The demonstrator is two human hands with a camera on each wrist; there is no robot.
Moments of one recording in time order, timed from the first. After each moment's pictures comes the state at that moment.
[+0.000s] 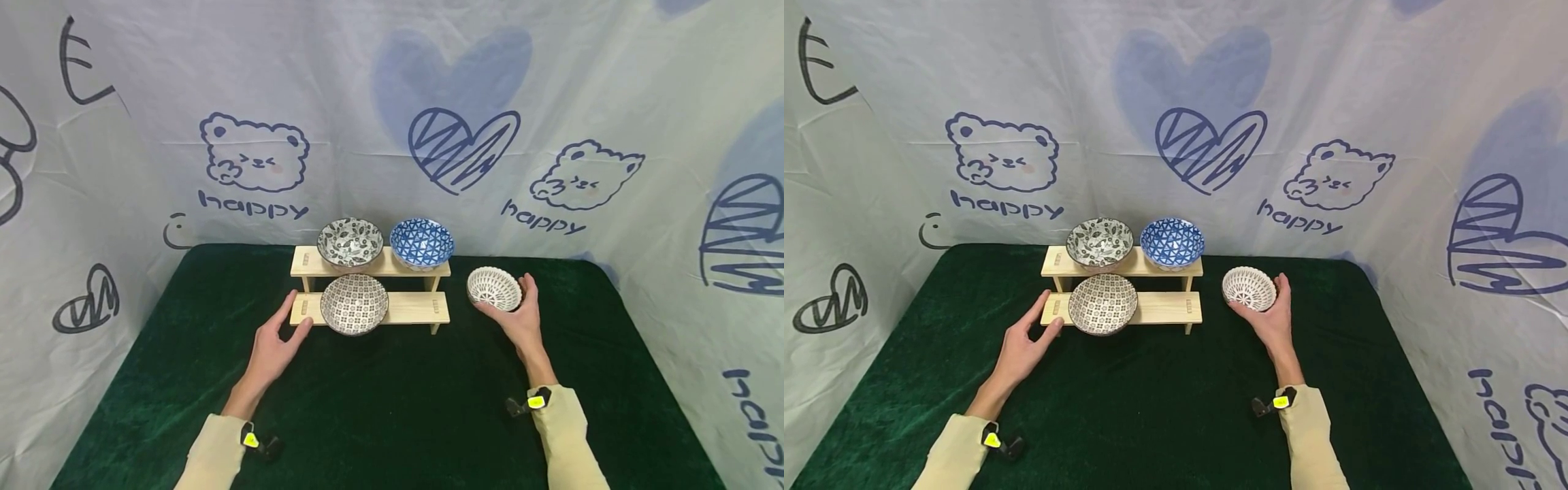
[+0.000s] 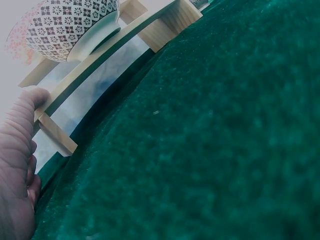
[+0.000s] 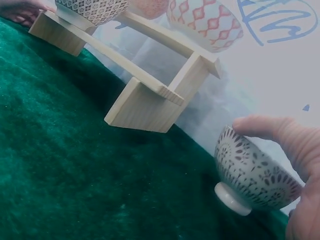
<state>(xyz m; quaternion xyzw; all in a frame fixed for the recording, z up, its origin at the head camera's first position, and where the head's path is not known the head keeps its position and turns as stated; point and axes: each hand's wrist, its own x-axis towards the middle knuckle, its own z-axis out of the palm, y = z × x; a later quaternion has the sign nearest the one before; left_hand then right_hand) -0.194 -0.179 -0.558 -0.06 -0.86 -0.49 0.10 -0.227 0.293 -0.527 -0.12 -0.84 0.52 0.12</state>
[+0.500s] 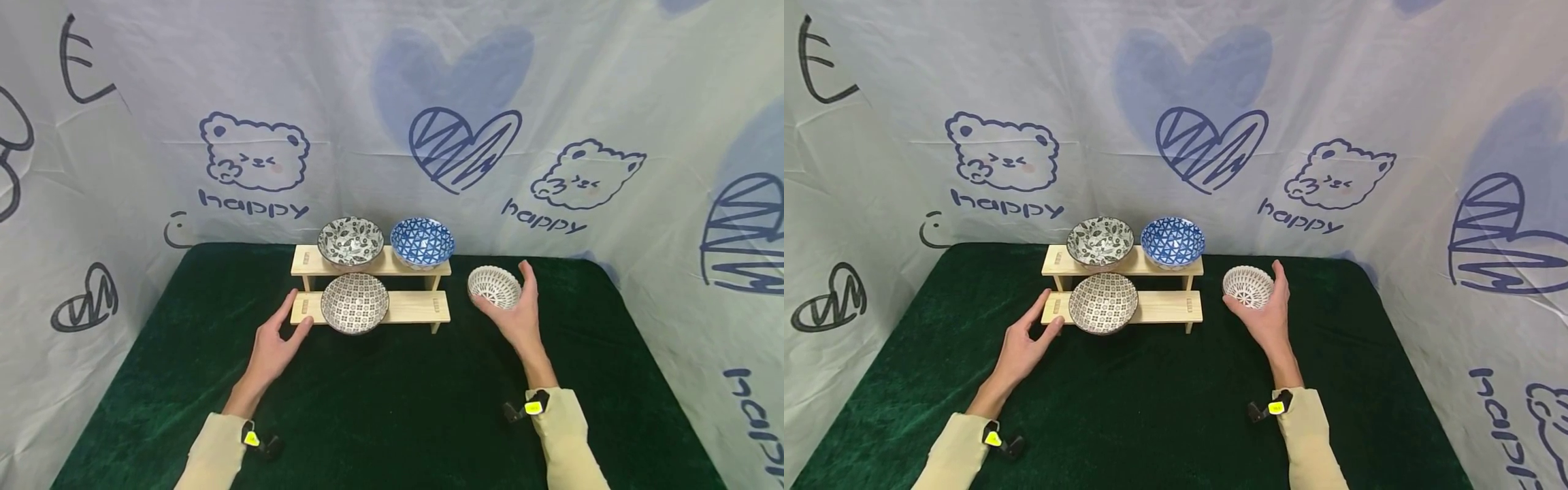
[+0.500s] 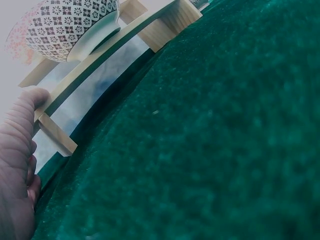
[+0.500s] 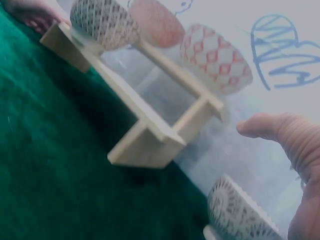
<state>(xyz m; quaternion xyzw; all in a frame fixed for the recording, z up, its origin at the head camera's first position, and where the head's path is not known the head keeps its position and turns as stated) -0.195 -0.178 -0.558 -0.06 -0.86 -0.49 0.10 -0.215 0.273 -0.496 -0.07 -0.86 0.48 0.17</state>
